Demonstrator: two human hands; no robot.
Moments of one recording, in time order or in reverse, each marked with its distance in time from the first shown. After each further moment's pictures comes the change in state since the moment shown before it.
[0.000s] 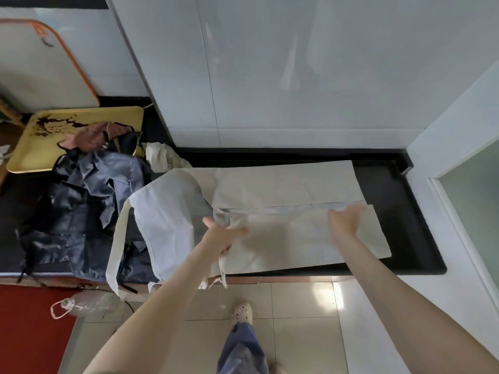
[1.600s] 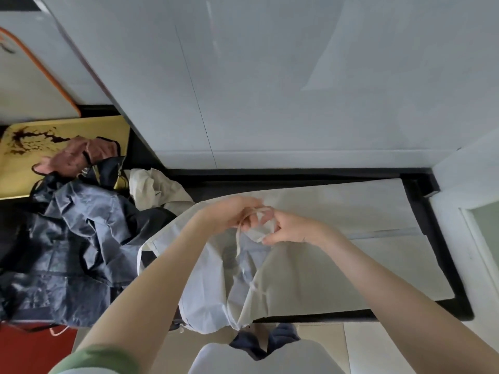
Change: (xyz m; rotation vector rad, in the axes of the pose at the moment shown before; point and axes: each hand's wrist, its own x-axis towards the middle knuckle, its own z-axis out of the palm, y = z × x) left_hand 0.055 0.148 0.020 0.334 -0.757 0.255; right_hand 0.020 -0.100 0.090 -0.636 -1.118 -0.411
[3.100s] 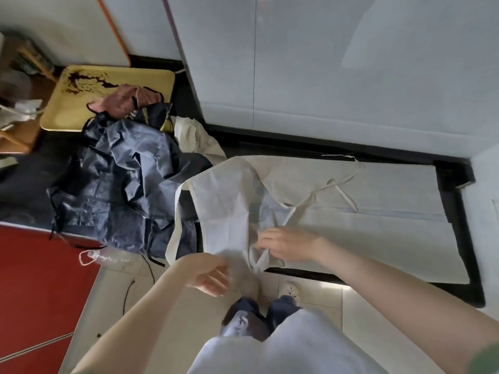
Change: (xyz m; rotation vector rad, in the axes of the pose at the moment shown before) left_hand -0.090 -0.221 0.023 -0.314 0.155 -0.647; right_hand -0.012 0.025 0.113 -0.858 -0.152 -0.712
